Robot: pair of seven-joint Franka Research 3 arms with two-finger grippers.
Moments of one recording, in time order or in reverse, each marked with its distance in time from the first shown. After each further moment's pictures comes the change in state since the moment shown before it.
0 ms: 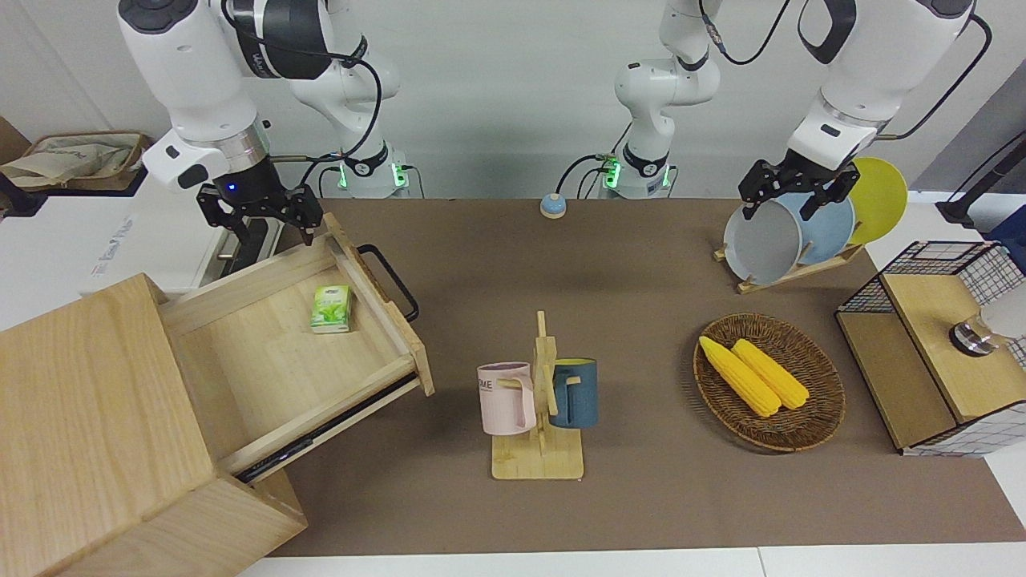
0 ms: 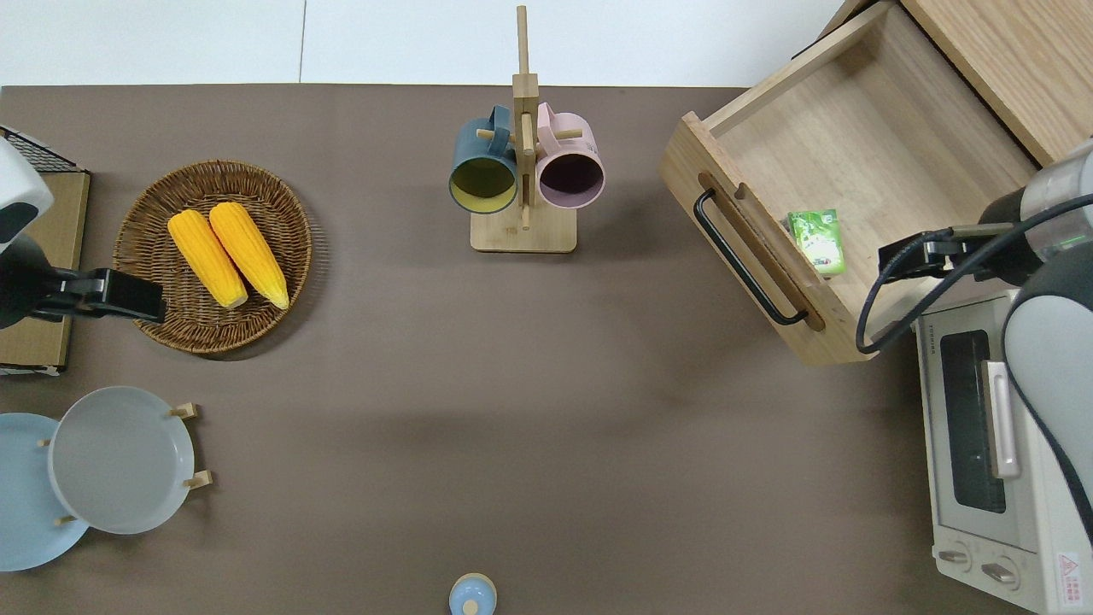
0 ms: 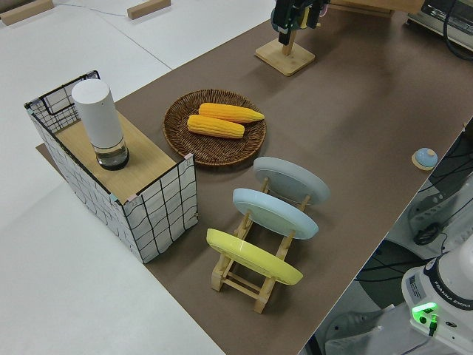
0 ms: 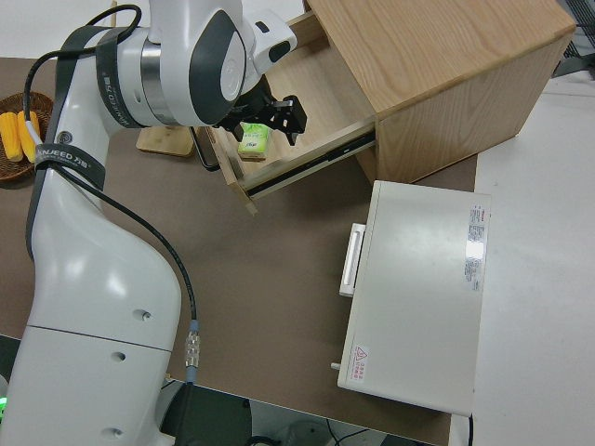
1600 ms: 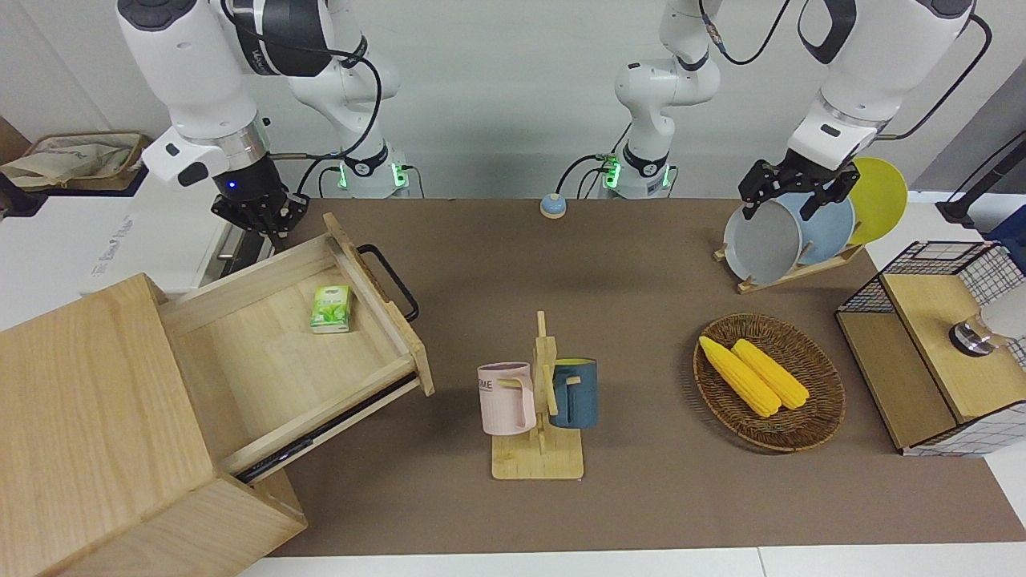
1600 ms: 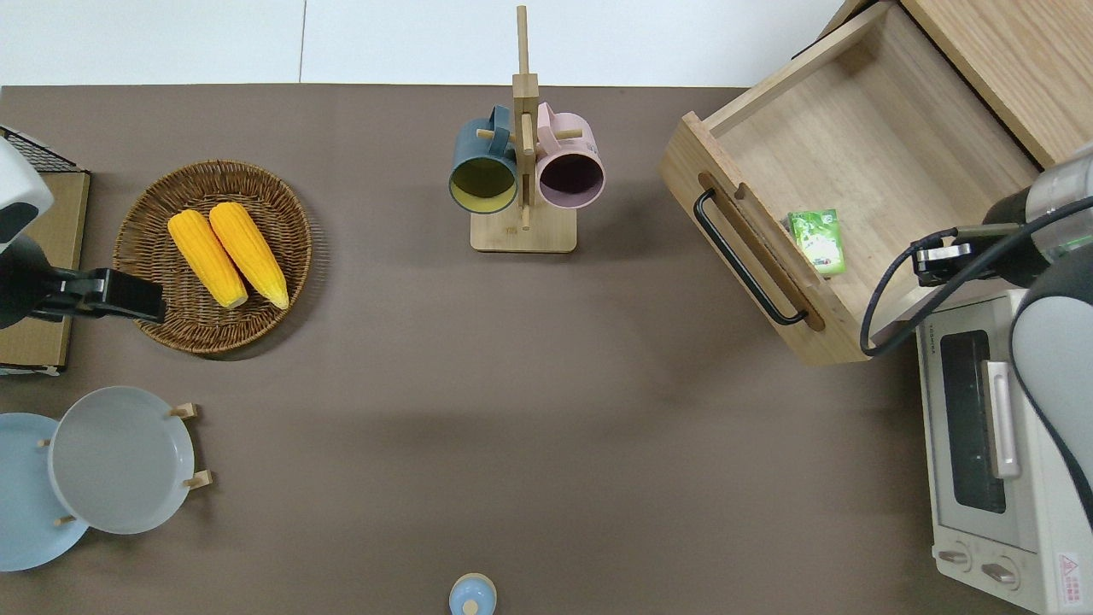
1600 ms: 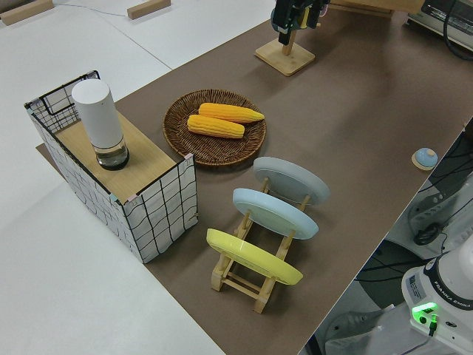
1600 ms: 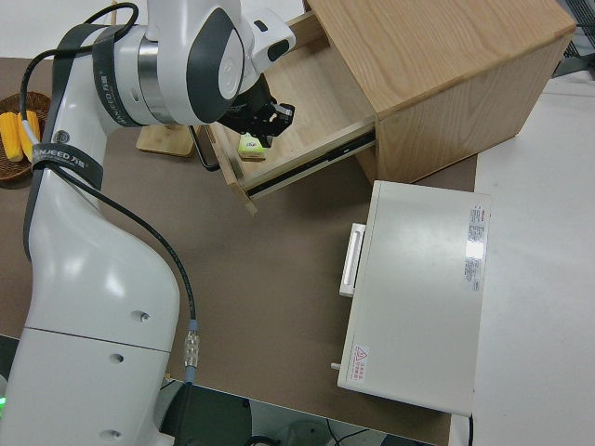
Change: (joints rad) left arm 0.000 0.000 0.000 0.000 0.000 0.000 0.000; right arm 0.001 -0.001 0.001 0.019 0.000 -0.026 -0.001
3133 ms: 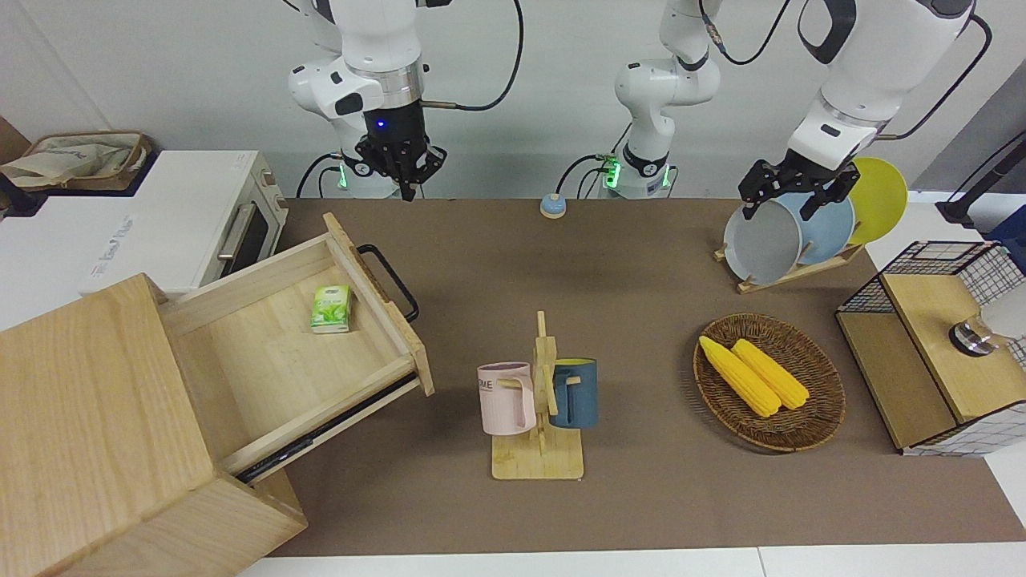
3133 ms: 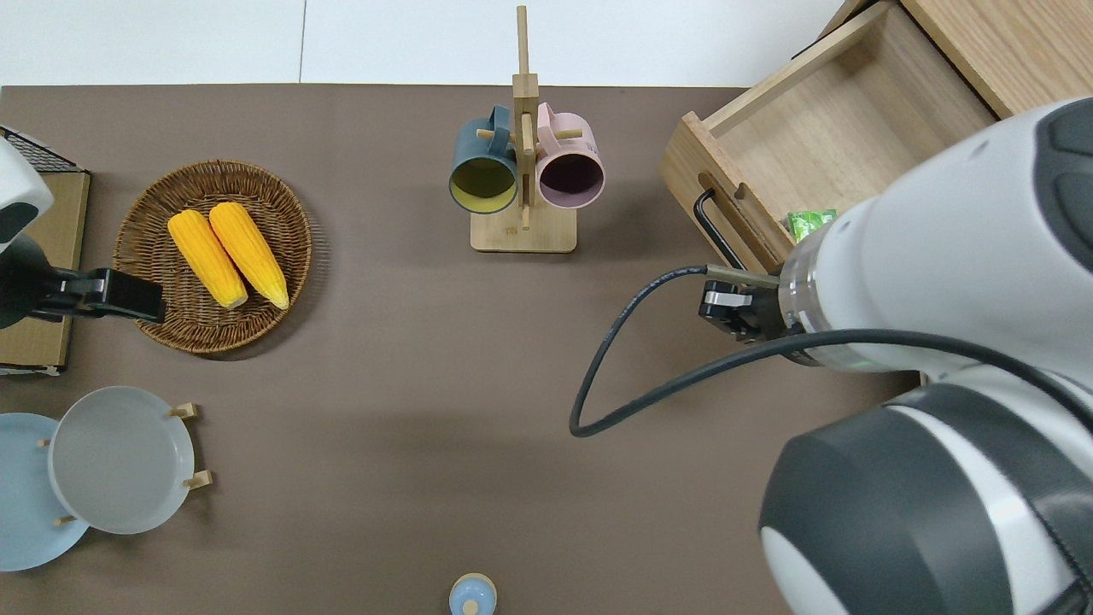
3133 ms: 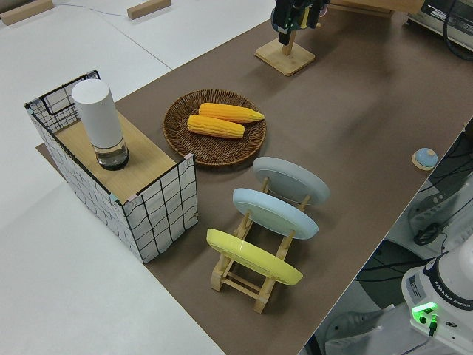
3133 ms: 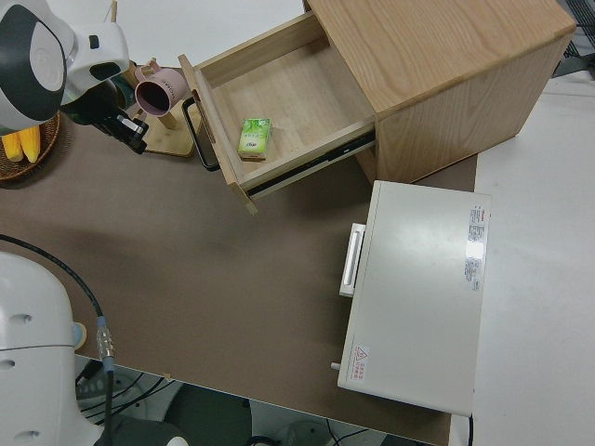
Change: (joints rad) left arm 0.000 0.000 0.000 0.000 0.000 0.000 0.000; right arm 0.302 -0.008 0.045 0.089 0.017 -0.092 0.655
